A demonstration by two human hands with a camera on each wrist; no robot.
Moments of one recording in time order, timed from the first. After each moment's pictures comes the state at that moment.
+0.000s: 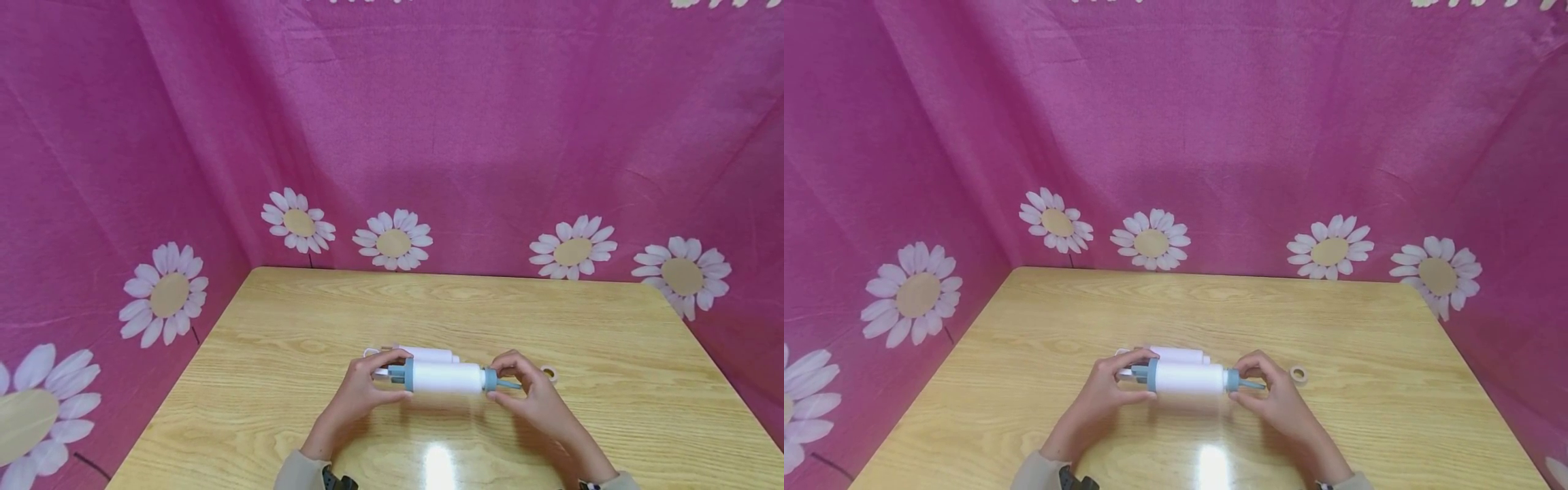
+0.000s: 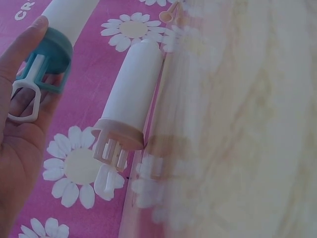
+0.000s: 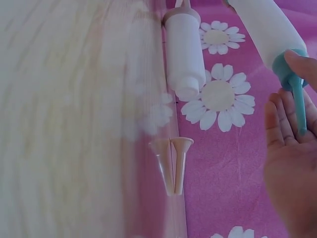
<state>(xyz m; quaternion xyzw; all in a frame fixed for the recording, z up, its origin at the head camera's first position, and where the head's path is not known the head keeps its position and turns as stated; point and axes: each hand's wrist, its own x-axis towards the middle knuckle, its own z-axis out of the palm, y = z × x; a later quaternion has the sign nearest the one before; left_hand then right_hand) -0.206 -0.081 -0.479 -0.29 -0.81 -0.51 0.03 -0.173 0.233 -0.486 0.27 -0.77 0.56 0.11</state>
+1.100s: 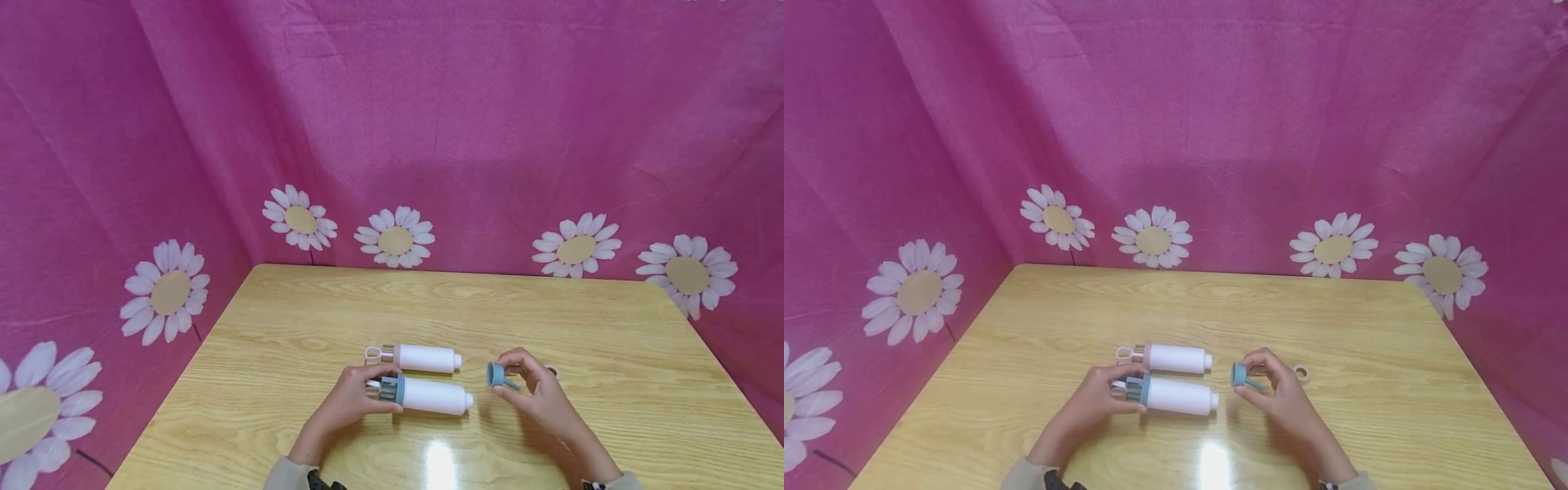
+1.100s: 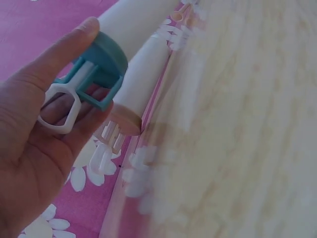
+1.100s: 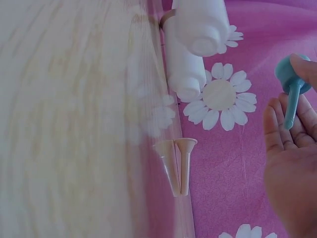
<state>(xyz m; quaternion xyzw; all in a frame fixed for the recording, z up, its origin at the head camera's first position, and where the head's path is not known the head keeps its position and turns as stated) -0.202 -0.103 -0.492 -0.29 -0.84 -0.45 -0.02 -0.176 0.238 -0.491 0.27 -0.75 0.60 0.11</state>
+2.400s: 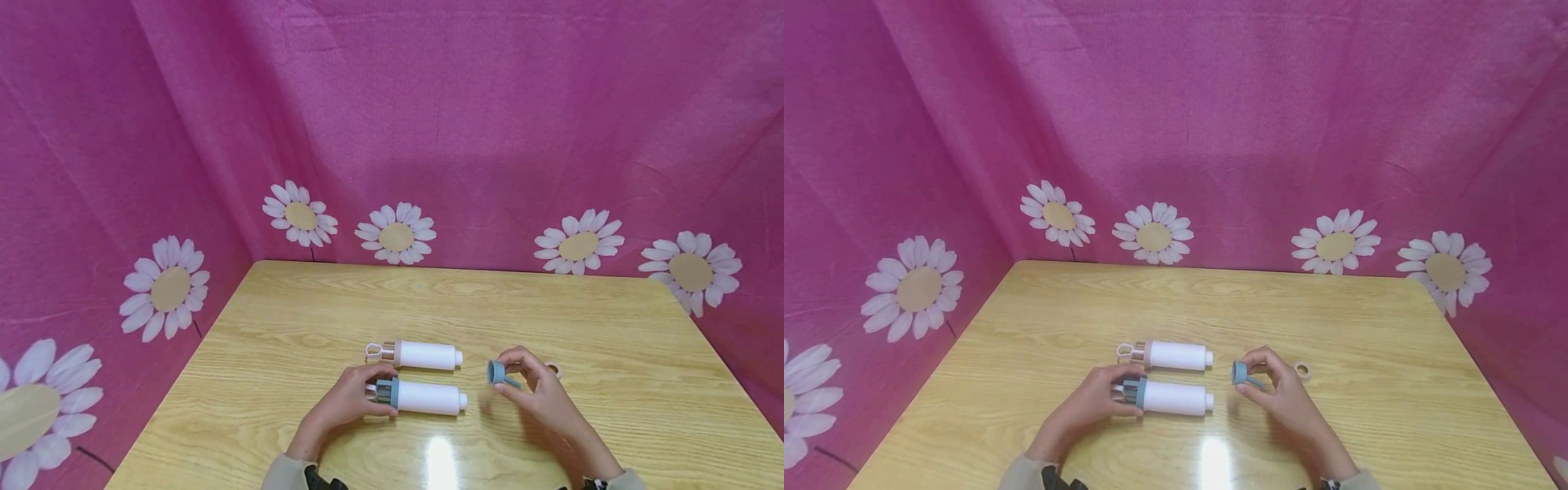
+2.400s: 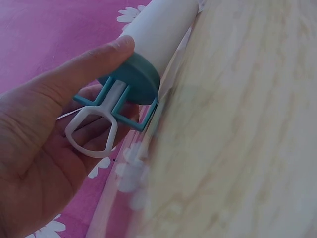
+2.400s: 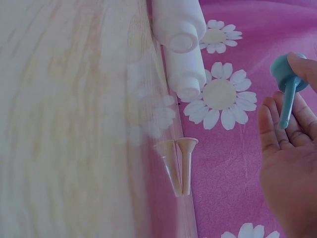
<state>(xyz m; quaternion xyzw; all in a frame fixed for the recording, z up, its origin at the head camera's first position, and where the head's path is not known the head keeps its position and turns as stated) -0.206 -0.109 -0.500 -0.29 -0.85 -0.43 -0.07 -0.175 0.238 -0.490 0.26 -0.76 0.58 0.10</state>
